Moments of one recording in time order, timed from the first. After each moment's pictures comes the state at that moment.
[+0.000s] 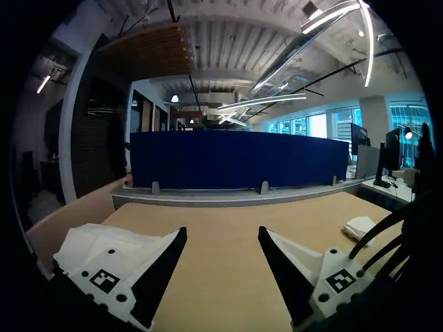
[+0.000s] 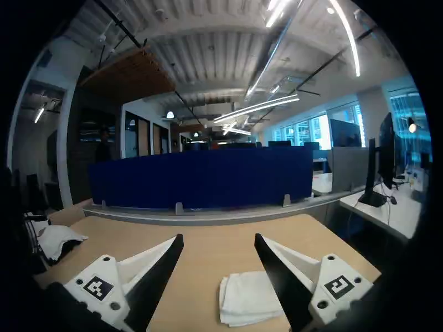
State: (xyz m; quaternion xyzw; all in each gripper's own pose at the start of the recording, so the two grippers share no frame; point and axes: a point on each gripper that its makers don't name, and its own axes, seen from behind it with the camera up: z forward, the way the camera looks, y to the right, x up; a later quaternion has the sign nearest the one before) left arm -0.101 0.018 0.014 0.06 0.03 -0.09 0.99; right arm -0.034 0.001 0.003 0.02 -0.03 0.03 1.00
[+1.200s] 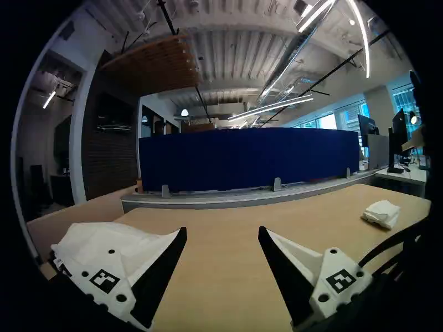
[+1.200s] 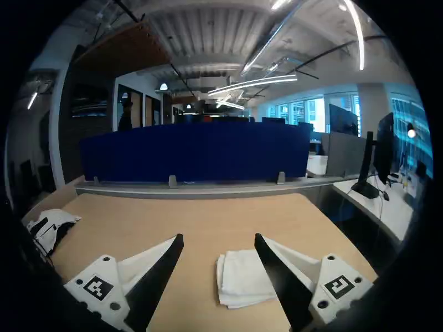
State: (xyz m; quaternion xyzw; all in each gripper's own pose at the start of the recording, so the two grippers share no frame) left arm -0.156 0.021 0.034 0.11 0.06 -0.06 0.99; right arm -0.058 -0.004 -0.001 0.00 -0.12 0.01 0.99
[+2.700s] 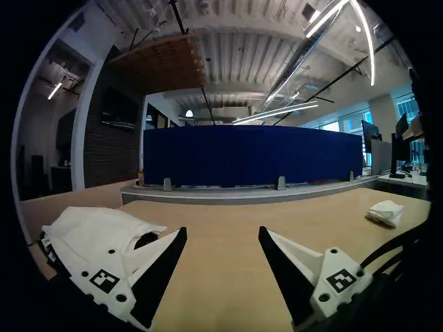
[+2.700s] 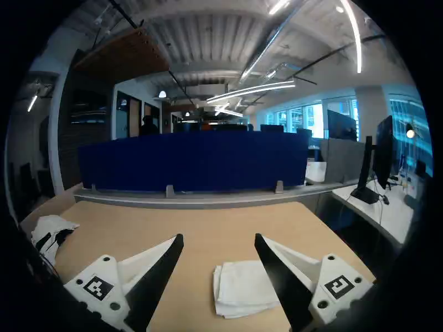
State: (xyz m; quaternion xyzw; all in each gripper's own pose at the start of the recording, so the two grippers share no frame) left arm -0.198 0.022 0.043 0.12 0.08 -0.08 0.99; right arm -0.041 0.007 0.013 -0.01 -0.09 0.01 1.00
